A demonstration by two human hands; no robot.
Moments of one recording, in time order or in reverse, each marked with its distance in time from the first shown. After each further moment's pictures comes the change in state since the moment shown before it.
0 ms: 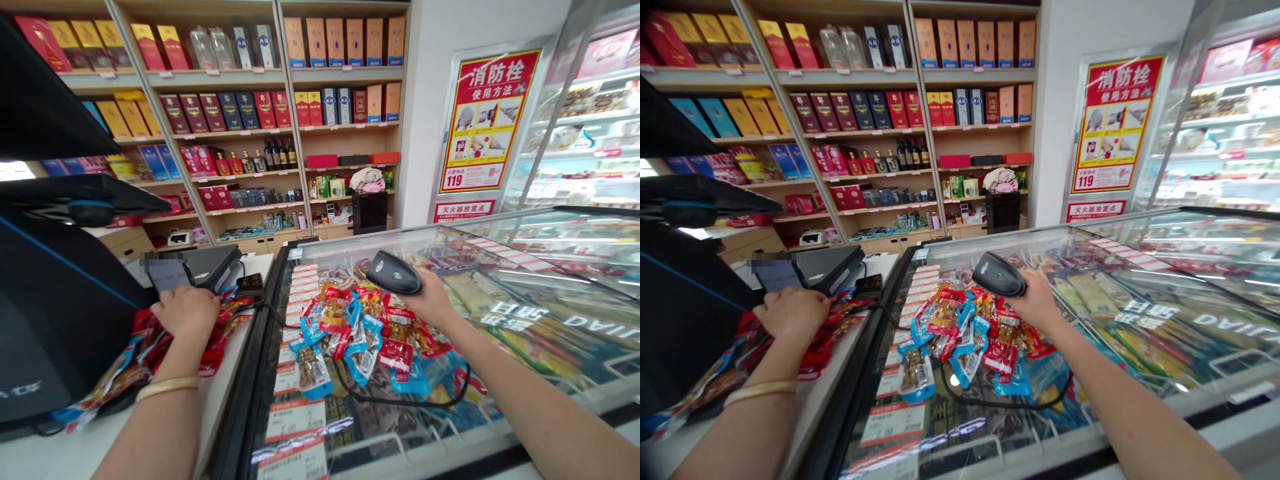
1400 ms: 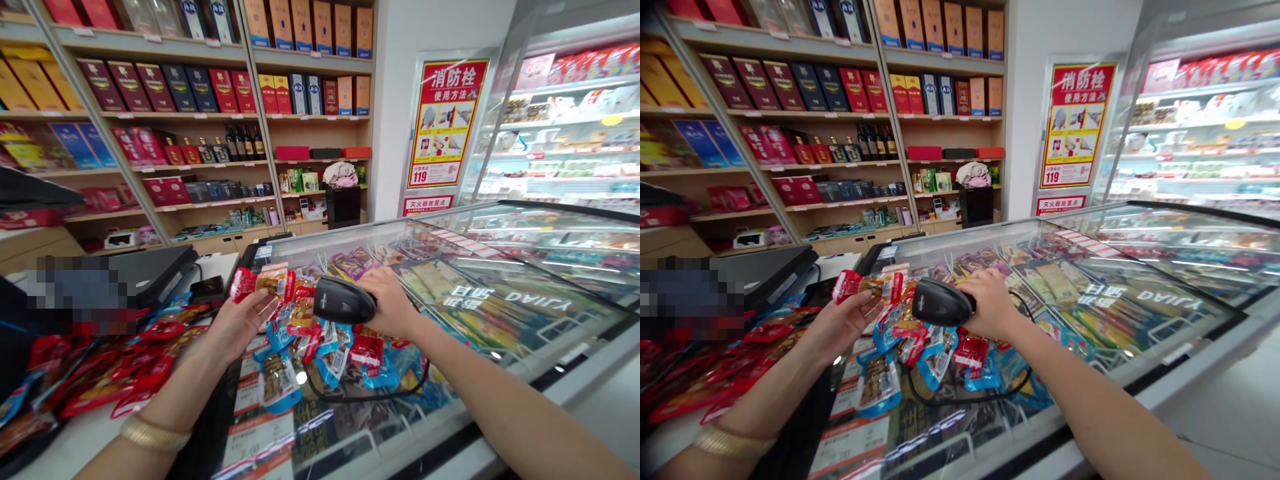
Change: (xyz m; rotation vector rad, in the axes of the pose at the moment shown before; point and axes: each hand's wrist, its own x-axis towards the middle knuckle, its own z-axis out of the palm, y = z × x) left_hand -0.085 0.125 -0.016 -1.810 -0.816 -0.528; right_hand -0.006 -0.044 -0.005 -0.129 -0.232 -0.223
